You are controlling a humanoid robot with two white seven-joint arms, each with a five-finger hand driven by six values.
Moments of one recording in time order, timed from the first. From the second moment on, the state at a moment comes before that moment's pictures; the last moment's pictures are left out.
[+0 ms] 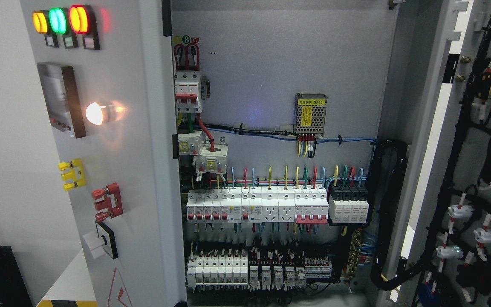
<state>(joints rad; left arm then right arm) 0.12 -0.04 0.07 -0.10 0.04 -0.10 -0.21 -0.36 0.00 0.64 -1.59 -0.56 -0.09 0.57</state>
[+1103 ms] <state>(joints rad) 0.12 -0.04 0.07 -0.10 0.04 -0.10 -0.21 -0.40 0.07 0.78 -1.62 -0.55 0.06 0.50</state>
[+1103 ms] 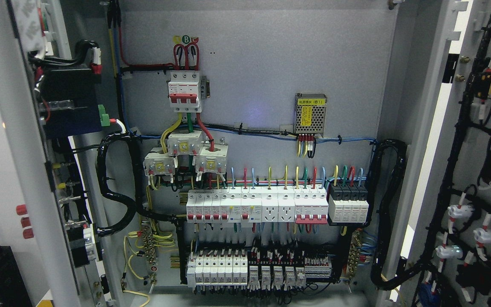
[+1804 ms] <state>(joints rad) 0.12 -0.04 0.07 -0.10 0.04 -0.10 -0.21 -0.44 0.13 0.84 -1.61 -0.55 0.09 0.49</state>
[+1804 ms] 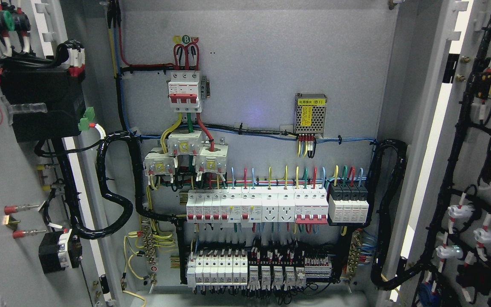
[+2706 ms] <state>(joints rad) 0.12 -0.04 0.07 -0.10 0.04 -0.10 -0.21 -0.43 0.12 0.81 -1.59 -0.54 0.08 0.46</state>
